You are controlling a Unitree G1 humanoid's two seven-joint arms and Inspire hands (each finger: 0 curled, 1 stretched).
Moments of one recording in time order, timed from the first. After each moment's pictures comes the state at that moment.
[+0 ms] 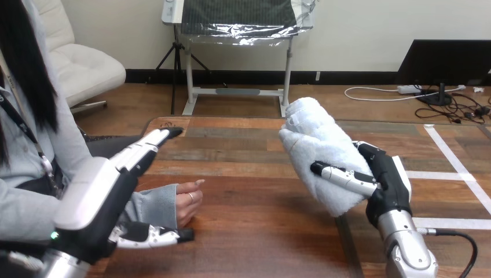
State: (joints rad) left arm 0.12 0.43 0.16 0.20 0.60 -0.79 0.10; right arm -0.57 -0.16 -0.25 1.36 0.05 -0.68 0.13
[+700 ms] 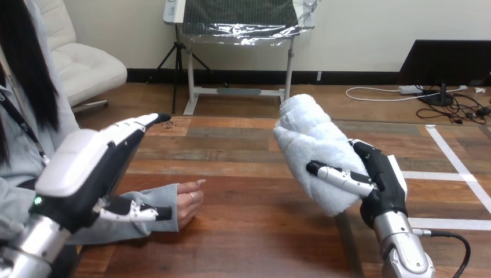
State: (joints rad) left arm -0.03 0.58 0.13 0.31 0.59 -0.75 0.07; right arm -0.56 -0.15 -0.26 1.36 0.08 -0.74 0.18
